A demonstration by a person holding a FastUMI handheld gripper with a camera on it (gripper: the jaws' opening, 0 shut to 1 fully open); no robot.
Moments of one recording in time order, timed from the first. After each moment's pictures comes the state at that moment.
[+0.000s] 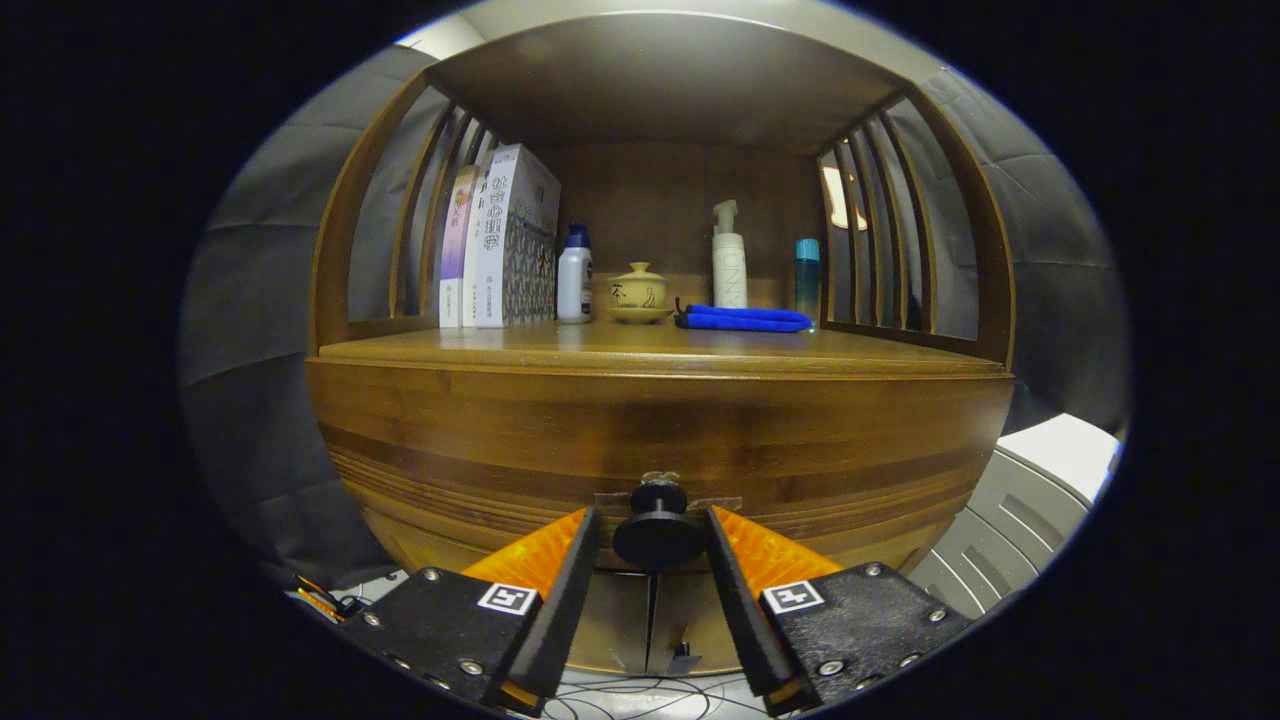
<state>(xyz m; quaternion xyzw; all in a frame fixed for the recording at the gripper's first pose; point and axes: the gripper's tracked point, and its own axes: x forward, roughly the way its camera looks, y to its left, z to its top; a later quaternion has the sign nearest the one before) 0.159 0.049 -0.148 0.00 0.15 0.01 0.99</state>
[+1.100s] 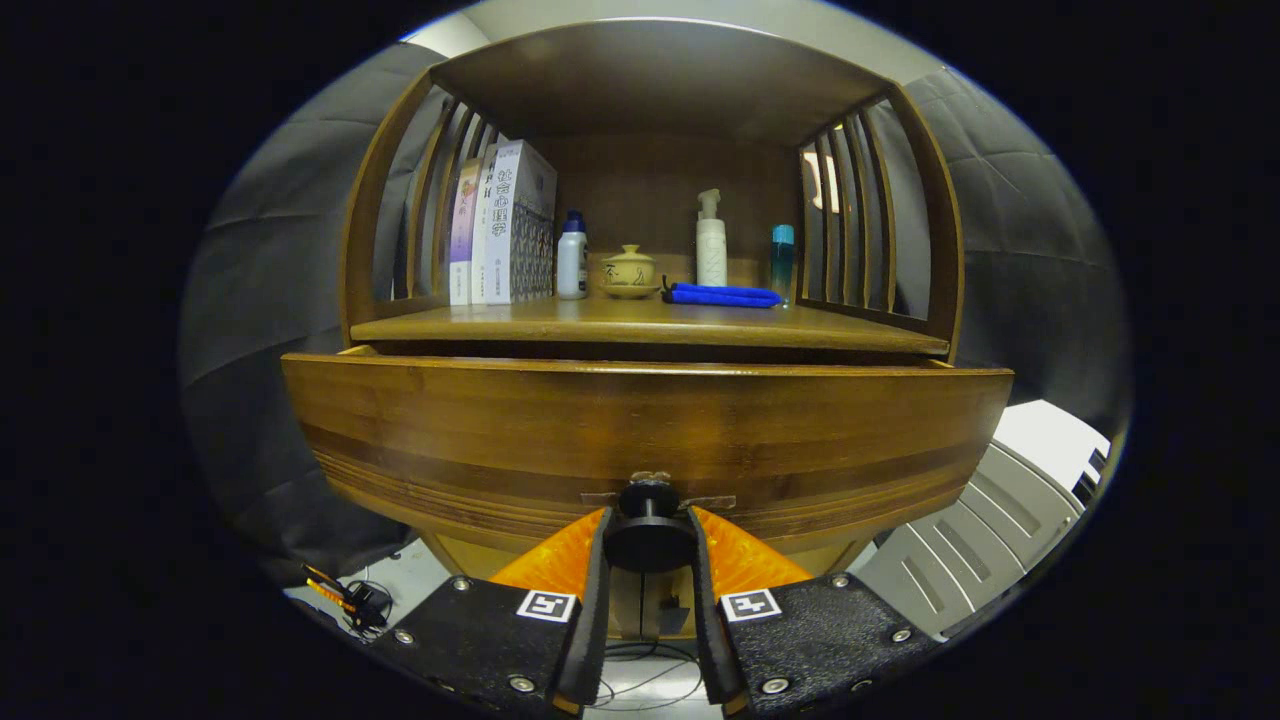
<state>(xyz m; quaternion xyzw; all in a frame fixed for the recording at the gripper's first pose) 0.078 0.045 -0.140 0.00 0.20 -0.01 0.98</state>
